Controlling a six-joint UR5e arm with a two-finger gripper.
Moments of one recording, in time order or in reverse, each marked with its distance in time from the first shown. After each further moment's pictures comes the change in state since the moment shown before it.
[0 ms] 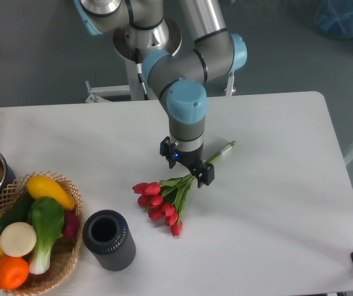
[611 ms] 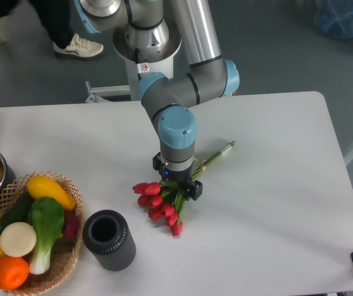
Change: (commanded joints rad) arm -0.020 -0.040 -0.009 0.035 0.002 -0.008
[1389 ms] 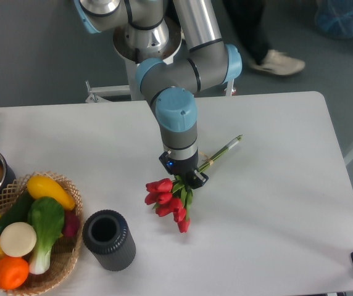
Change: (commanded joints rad) arm 0.049 0.095 0.080 -0.015 0.061 -0.095
